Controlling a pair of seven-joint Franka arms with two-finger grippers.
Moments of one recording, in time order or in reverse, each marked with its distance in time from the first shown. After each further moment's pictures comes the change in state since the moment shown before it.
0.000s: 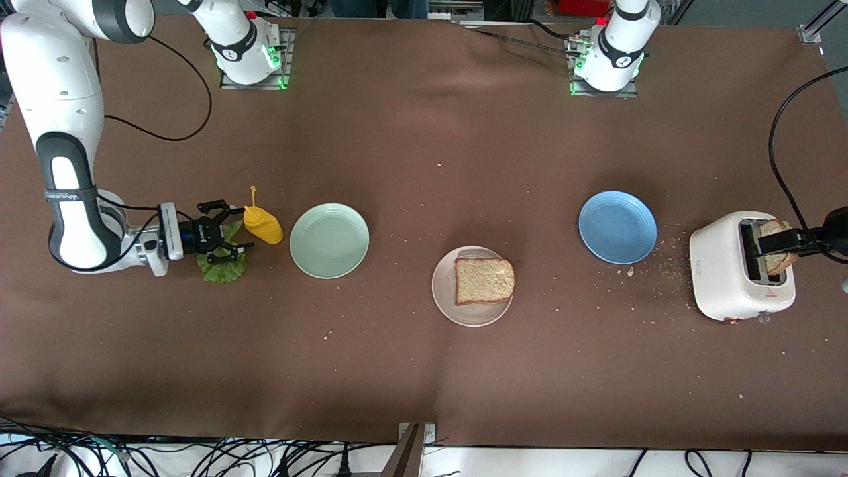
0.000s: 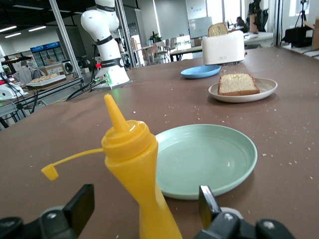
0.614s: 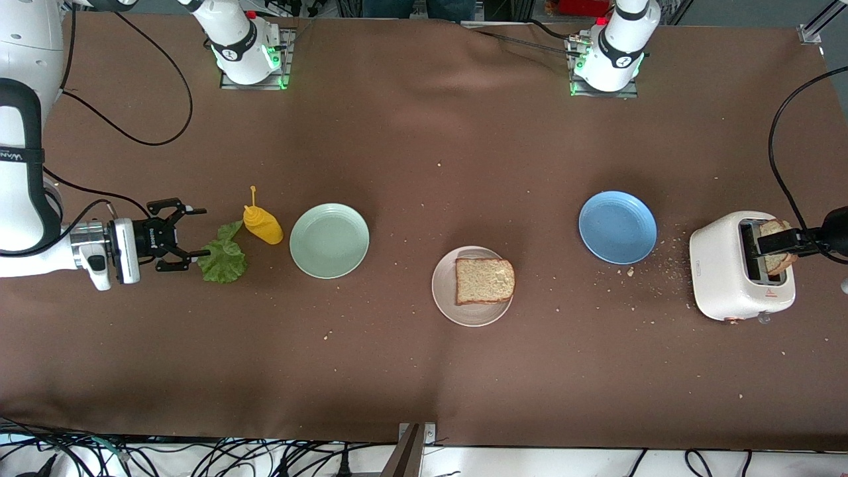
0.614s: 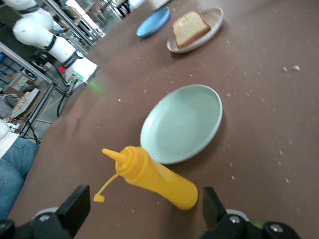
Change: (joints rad) left arm -0.001 0.000 0.000 0.000 0.000 0.000 0.000; right arm 0.007 -0.131 -0.017 0.110 -0.216 0.066 0.707
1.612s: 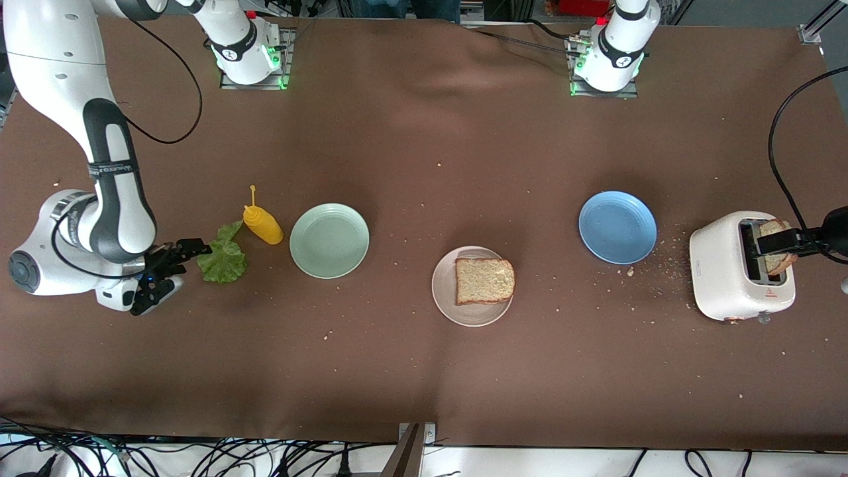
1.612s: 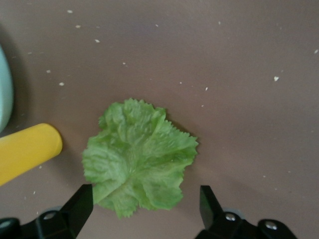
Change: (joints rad) left arm 0.000 0.000 0.000 0.000 0.000 0.000 0.000; right arm 0.149 0.068 0.005 0.004 -0.510 0.408 0.922
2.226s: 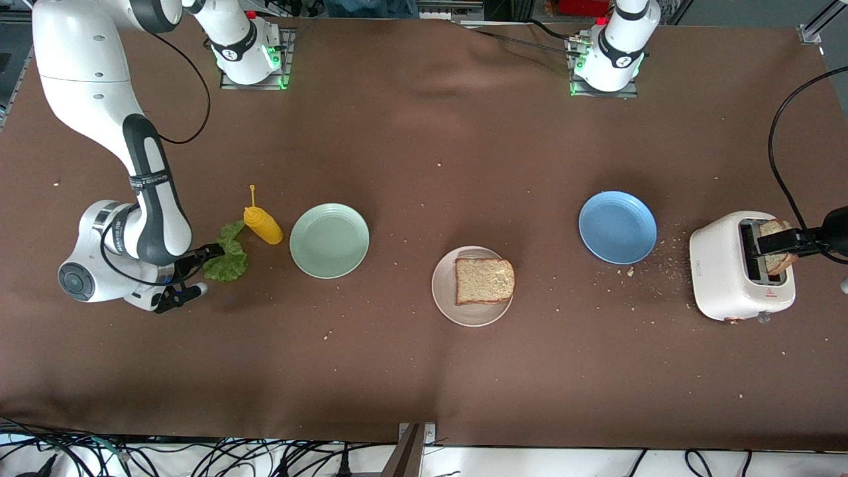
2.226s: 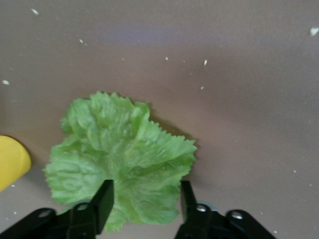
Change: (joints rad) left arm 0.000 0.000 0.000 0.000 0.000 0.000 0.000; right arm 0.033 0.056 -0.001 -0.006 -0.079 0.007 0.151
